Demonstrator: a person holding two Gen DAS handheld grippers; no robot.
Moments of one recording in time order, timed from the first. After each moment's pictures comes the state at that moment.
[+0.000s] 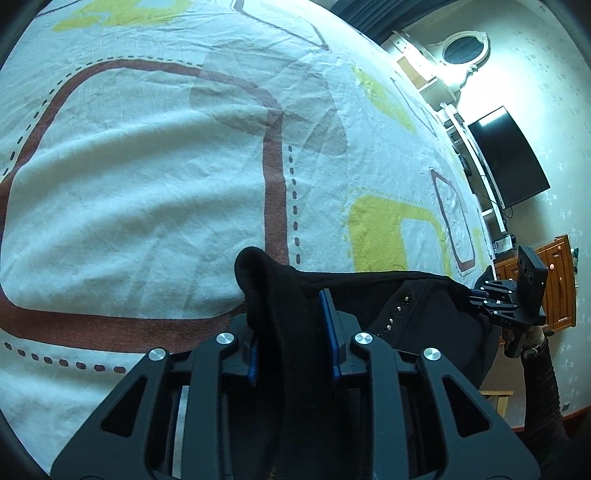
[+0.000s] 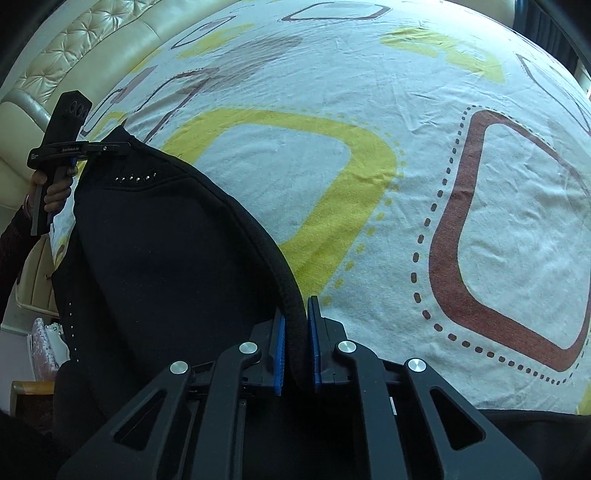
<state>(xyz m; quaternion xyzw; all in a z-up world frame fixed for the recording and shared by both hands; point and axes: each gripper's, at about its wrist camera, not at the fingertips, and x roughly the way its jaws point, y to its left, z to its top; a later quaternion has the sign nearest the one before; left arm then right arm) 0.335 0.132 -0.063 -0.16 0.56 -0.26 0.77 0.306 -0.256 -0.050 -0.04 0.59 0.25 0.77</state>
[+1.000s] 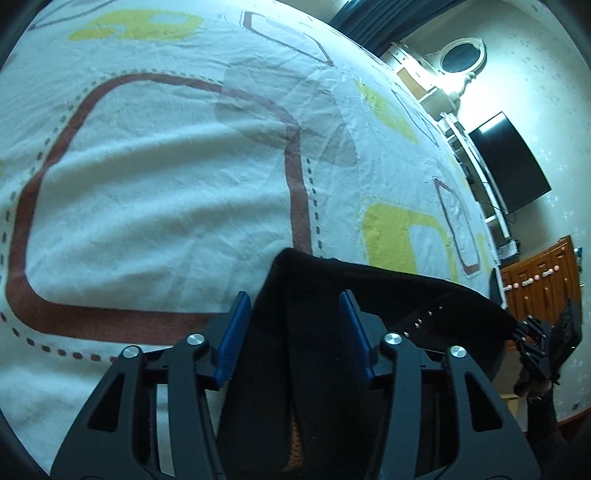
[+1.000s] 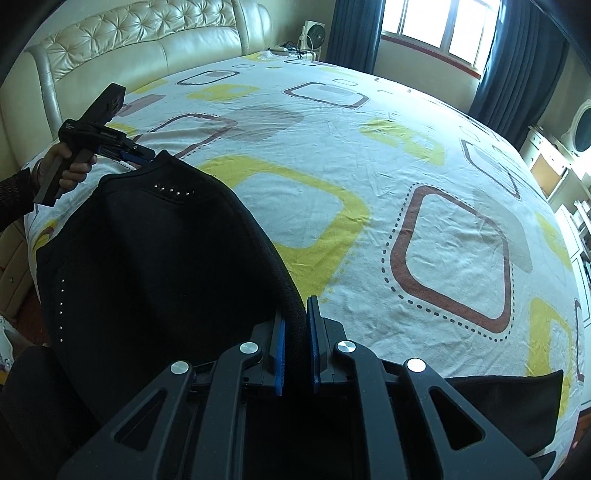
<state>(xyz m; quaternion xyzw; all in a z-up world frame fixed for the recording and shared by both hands) 0.330 0.147 -0.061 -0.14 0.53 -0.24 0.80 0.198 -0.235 0.008 -0.12 0.44 0.17 0.87</state>
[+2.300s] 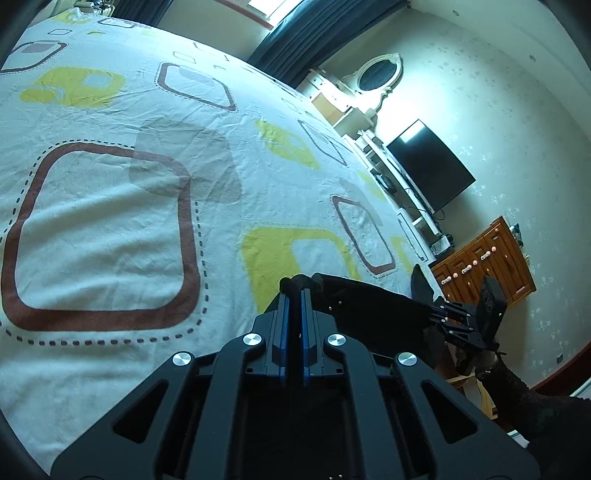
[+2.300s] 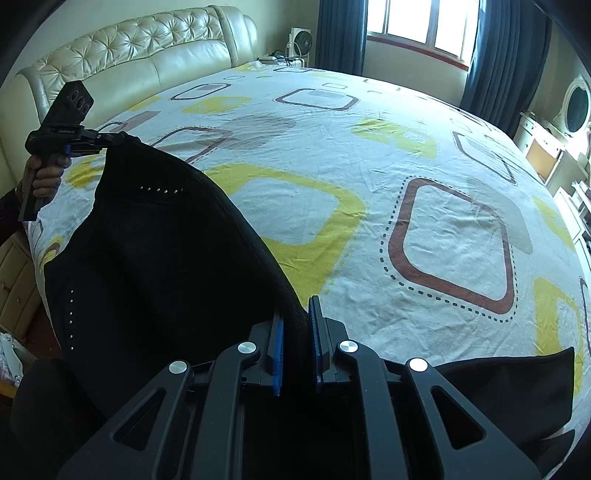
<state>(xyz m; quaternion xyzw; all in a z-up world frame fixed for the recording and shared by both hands) 0.268 0.151 0.013 -0.19 0.43 -0.38 0.79 0.181 -0.245 0.011 -0.08 0.43 0.17 0.88</state>
